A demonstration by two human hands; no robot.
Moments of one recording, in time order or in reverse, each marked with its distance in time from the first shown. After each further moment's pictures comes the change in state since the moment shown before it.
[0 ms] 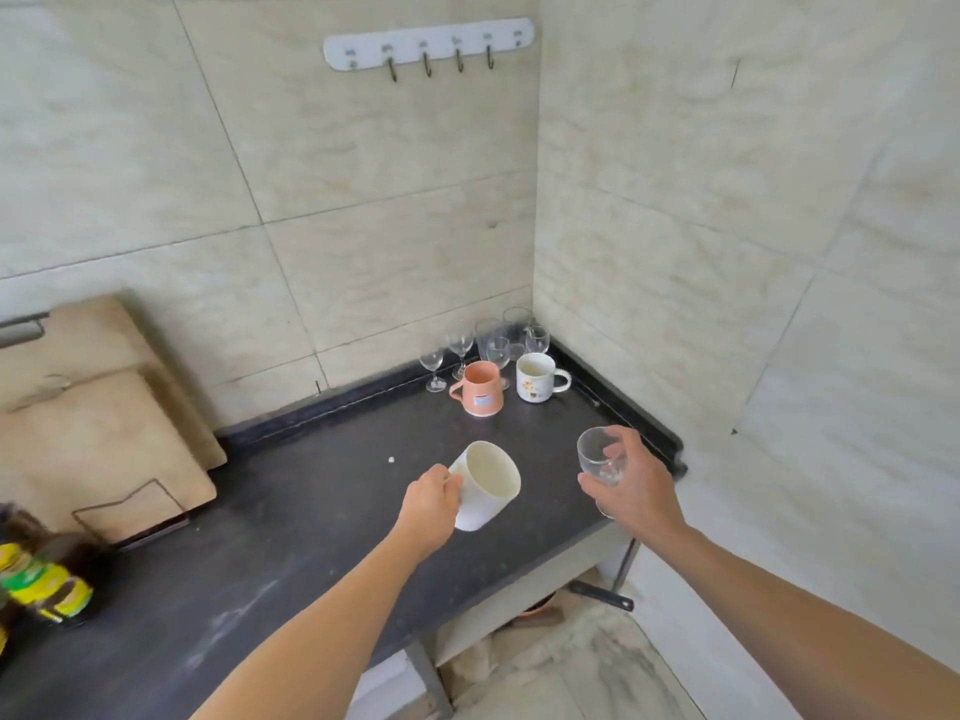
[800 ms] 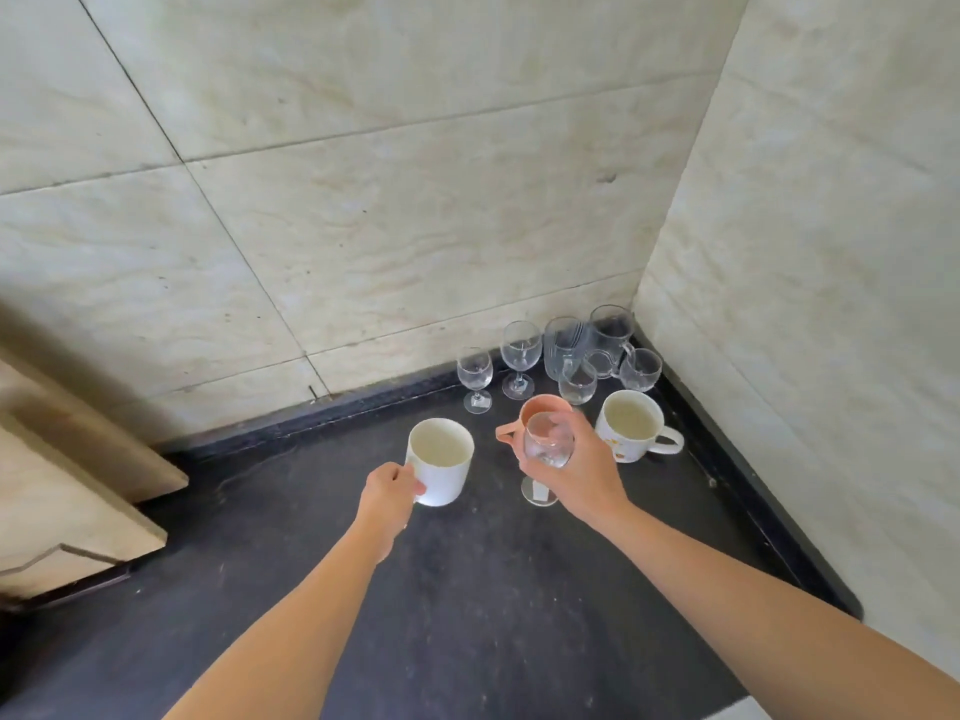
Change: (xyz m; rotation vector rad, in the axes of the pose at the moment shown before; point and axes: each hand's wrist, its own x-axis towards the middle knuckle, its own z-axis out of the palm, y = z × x) left_hand 0.296 -0.092 -0.039 -0.440 0.114 -0.592; right_hand 0.282 -0.042 0.204 0.194 -0.341 -0.012
